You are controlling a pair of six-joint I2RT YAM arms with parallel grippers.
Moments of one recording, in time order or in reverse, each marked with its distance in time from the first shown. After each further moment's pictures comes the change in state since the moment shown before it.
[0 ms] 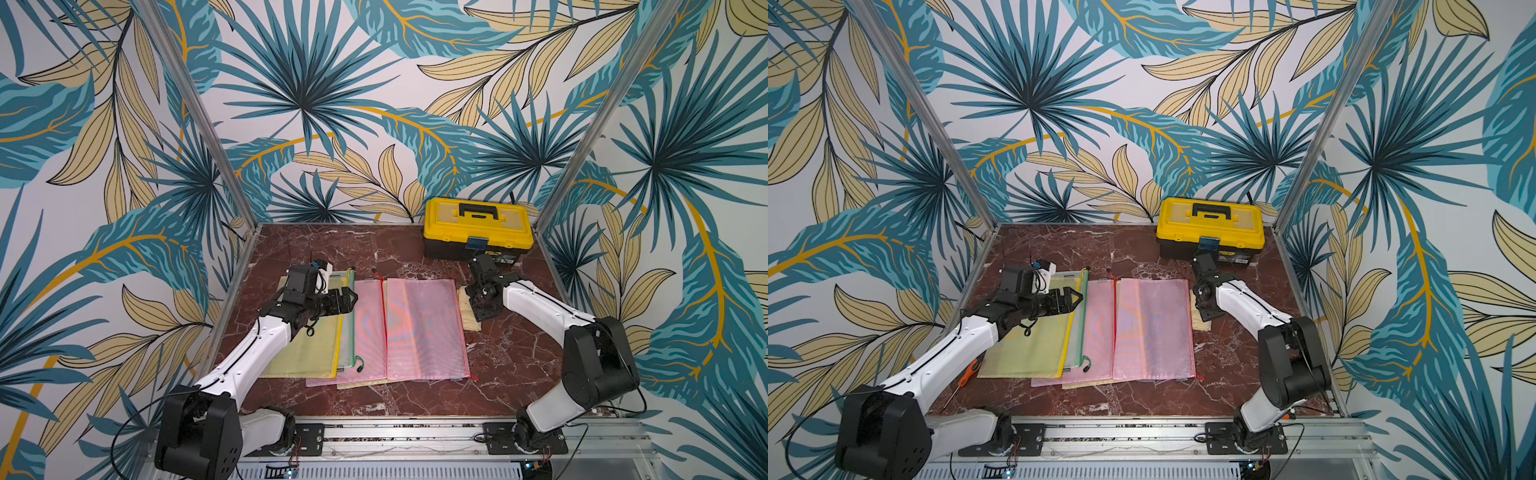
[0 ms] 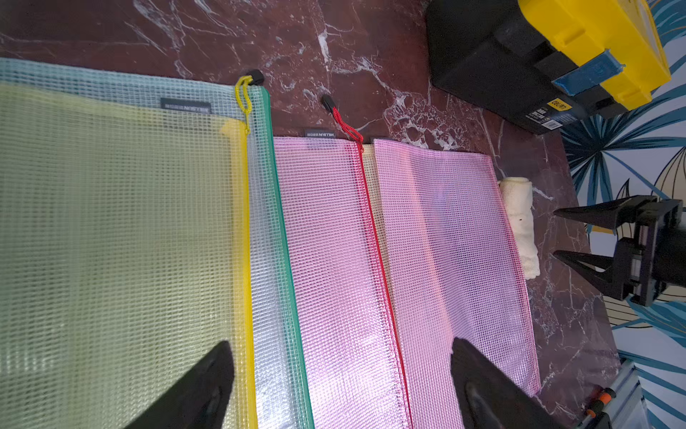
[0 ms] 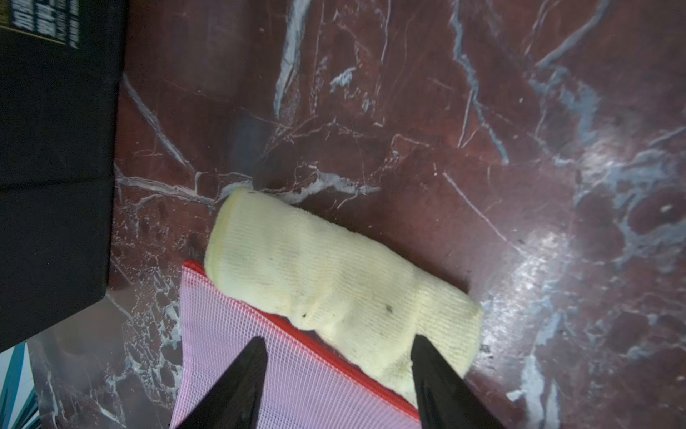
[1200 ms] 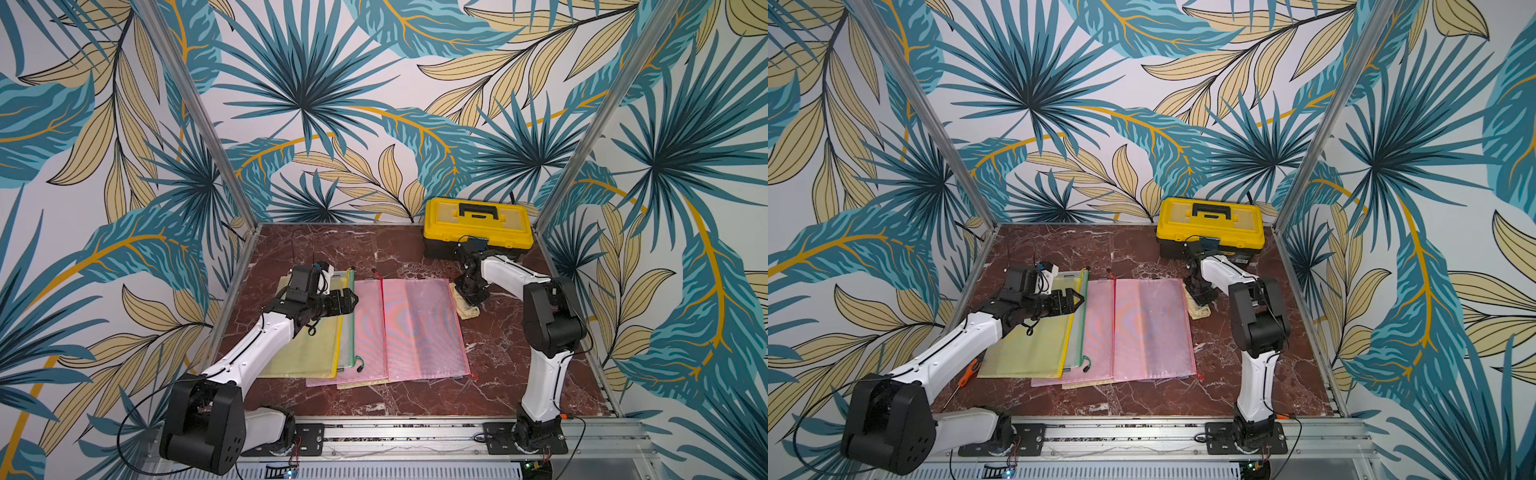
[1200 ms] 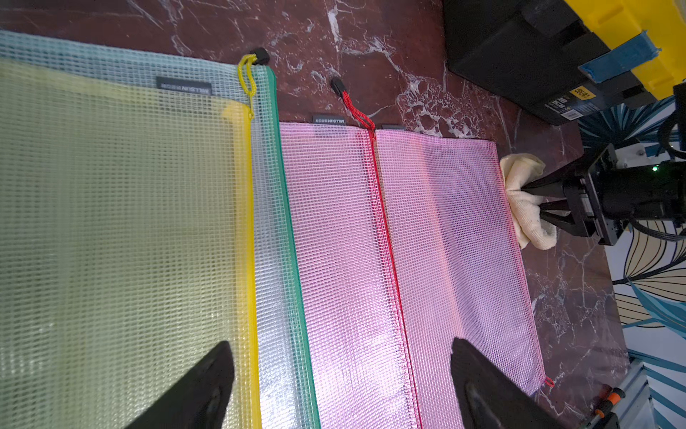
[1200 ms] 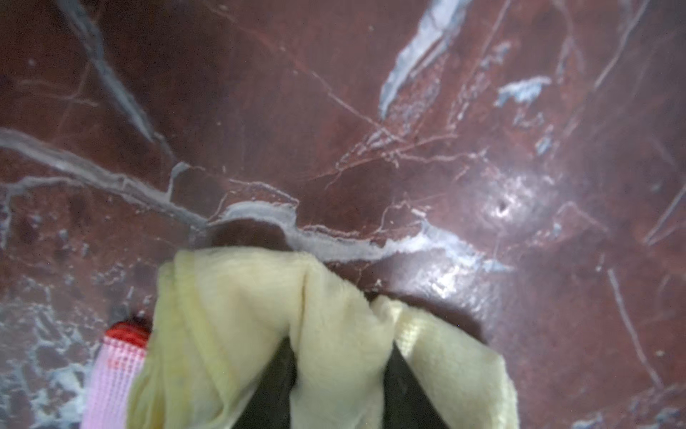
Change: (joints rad) left arm 0.000 0.046 0.000 0.007 -0.001 0.003; right arm -0.034 0.382 0.359 -0.161 -0.041 -0.325
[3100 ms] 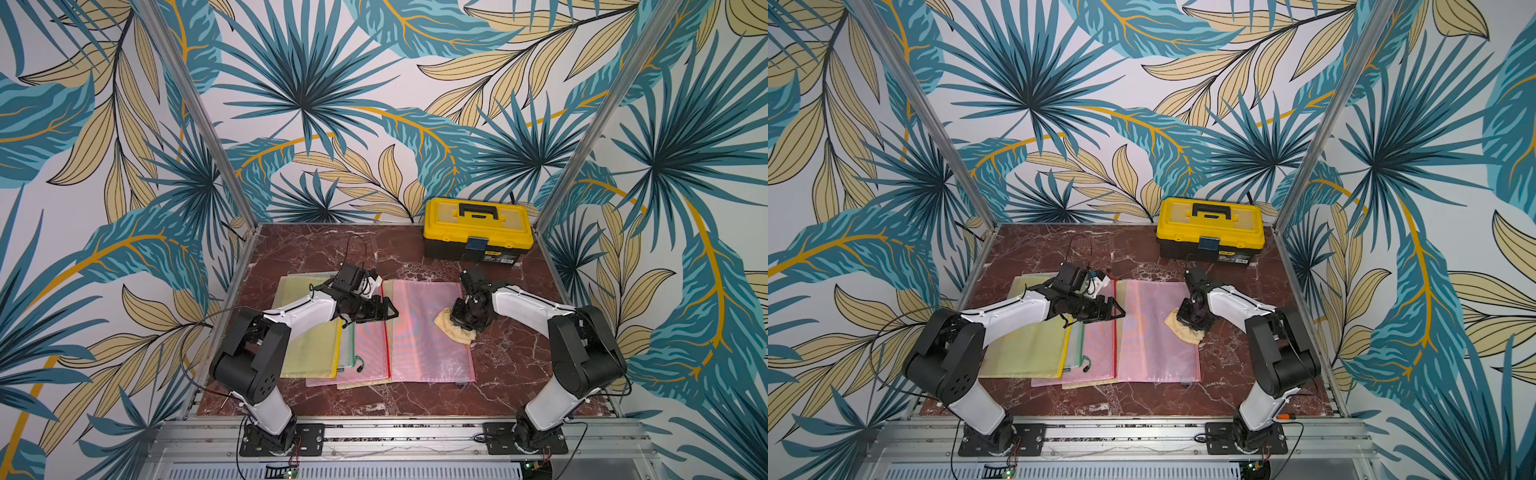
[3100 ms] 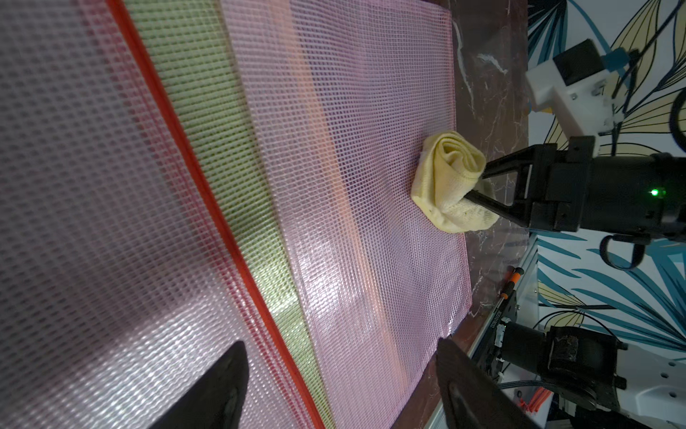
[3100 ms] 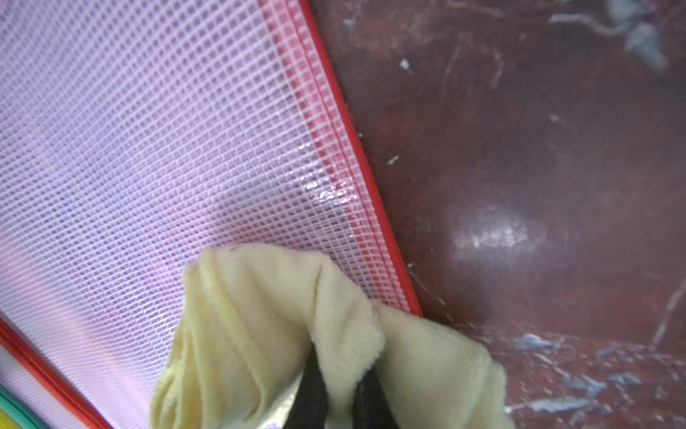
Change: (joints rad) left arm -0.244 0.410 0.192 0.060 0.270 -0.069; right arm 0.070 -0.323 -0.451 0.216 -0.271 -0.488
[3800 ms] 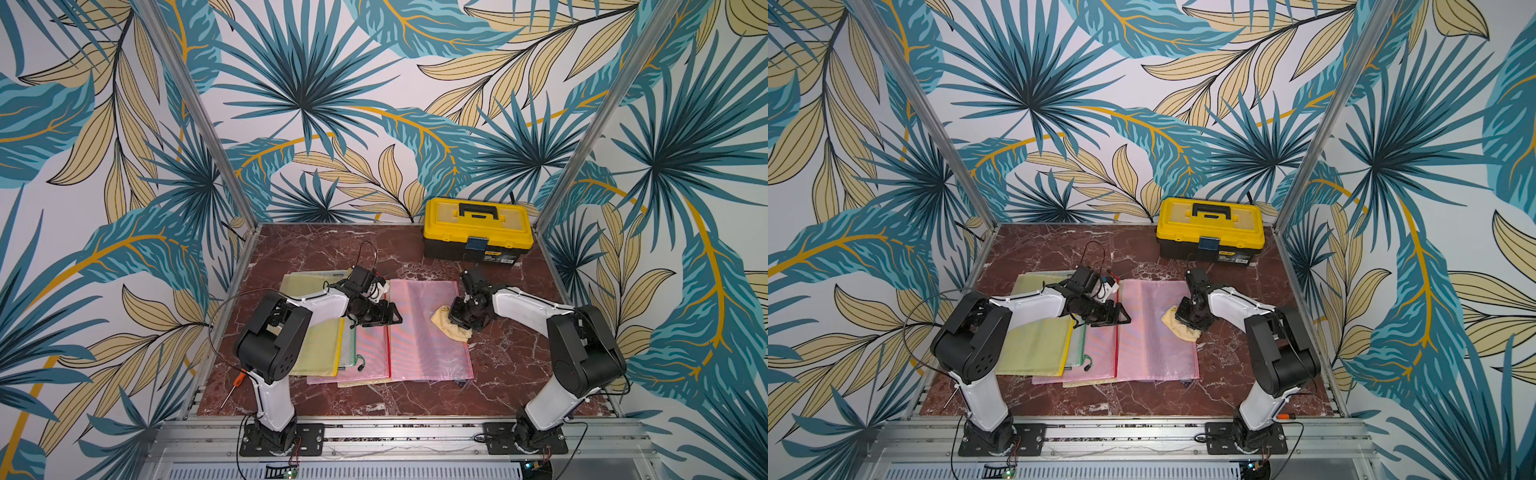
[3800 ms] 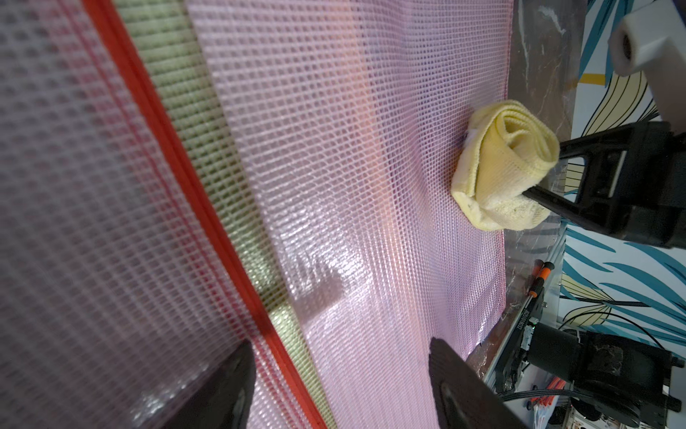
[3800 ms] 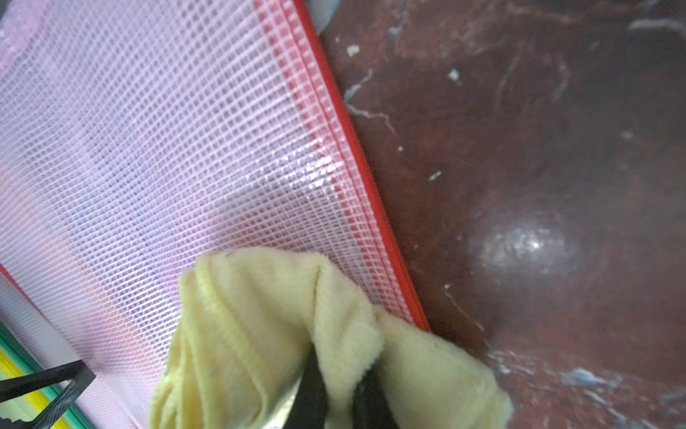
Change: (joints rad) left arm -0.026 0.151 0.050 0.002 -0.011 0.024; right arm -0.007 0.002 -0.014 0.057 -0.045 -0.003
